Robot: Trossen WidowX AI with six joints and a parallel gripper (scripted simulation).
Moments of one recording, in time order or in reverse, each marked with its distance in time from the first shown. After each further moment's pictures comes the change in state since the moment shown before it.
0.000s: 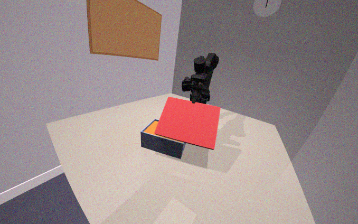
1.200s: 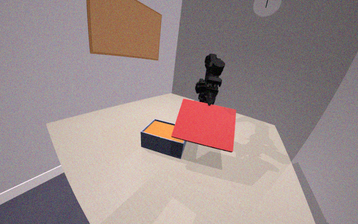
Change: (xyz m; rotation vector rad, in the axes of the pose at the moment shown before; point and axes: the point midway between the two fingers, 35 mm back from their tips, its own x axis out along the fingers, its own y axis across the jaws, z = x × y) arm -0.008 -0.004 -0.072 0.004 0.004 0.006
